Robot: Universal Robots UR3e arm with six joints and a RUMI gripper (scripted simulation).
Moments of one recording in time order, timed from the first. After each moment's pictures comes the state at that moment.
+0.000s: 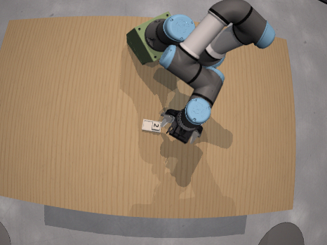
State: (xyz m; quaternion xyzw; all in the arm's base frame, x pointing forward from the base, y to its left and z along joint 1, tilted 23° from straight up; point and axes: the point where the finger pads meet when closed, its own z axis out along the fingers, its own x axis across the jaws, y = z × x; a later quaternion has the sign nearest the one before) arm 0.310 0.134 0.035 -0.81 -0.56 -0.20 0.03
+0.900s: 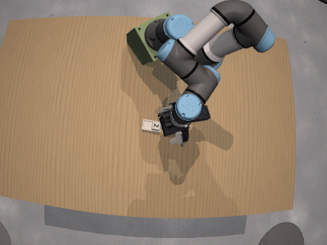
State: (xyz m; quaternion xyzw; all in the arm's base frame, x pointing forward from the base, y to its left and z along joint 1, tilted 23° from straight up) arm 0.312 0.119 0.031 -0.96 -0.21 -0.17 0.10
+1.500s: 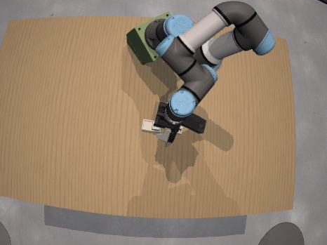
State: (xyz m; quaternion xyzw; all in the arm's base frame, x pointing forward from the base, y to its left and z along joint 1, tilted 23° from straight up) arm 0.316 0.105 0.028 -0.98 0.05 -0.14 0.14
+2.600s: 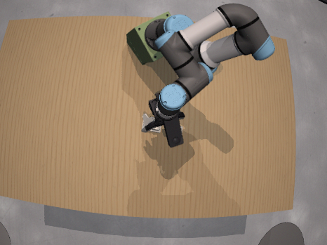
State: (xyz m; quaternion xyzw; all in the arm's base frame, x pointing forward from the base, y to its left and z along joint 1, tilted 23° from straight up) arm 0.319 0.073 0.018 -0.84 0.50 -0.06 0.19
